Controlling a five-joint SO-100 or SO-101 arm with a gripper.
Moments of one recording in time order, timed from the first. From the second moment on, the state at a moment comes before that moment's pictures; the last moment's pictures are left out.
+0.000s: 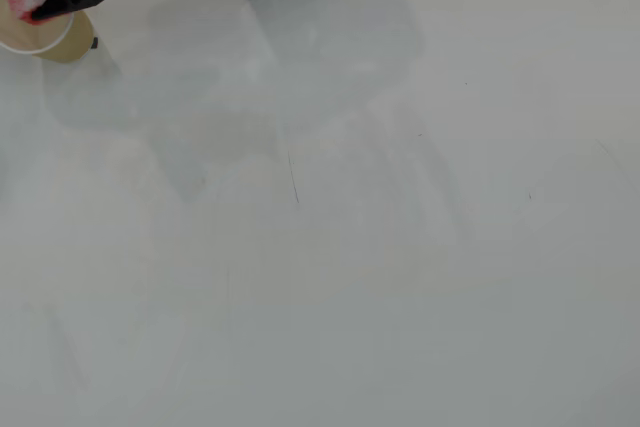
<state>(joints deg) 71.1 139.8 138.7 36.4 79.3</state>
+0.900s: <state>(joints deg) 71.1 132.0 126.3 50.4 80.4</state>
